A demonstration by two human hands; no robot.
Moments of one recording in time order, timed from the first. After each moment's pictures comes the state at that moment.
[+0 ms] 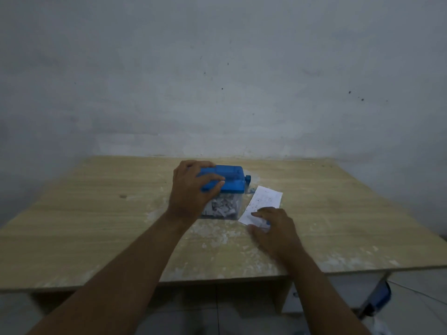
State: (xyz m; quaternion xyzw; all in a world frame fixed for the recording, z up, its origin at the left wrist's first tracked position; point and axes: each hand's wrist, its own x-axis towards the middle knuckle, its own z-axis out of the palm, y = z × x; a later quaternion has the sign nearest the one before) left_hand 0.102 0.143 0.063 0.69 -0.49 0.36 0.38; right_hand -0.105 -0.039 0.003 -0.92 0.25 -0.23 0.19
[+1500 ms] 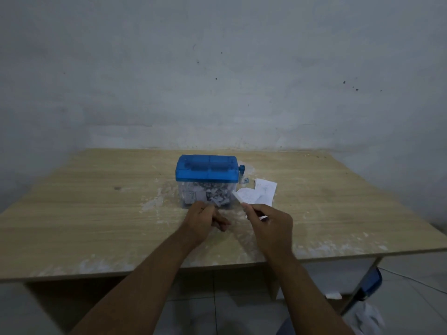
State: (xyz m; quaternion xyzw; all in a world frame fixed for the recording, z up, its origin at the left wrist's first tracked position) left_hand 0.027 0.147 0.011 0.70 -0.34 -0.19 0.59; right_hand -0.115 0.010 0.010 -0.80 0.18 -0.50 0.28
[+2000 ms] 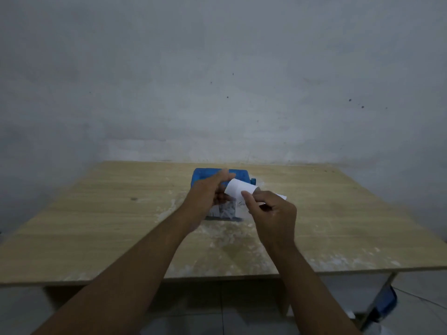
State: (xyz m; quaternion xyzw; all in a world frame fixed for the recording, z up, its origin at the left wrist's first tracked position) left_hand 0.040 0.168 0.108 0.61 -0.31 -0.24 0.69; right_hand -0.095 0.044 0.071 -0.76 0.10 -0.57 0.30
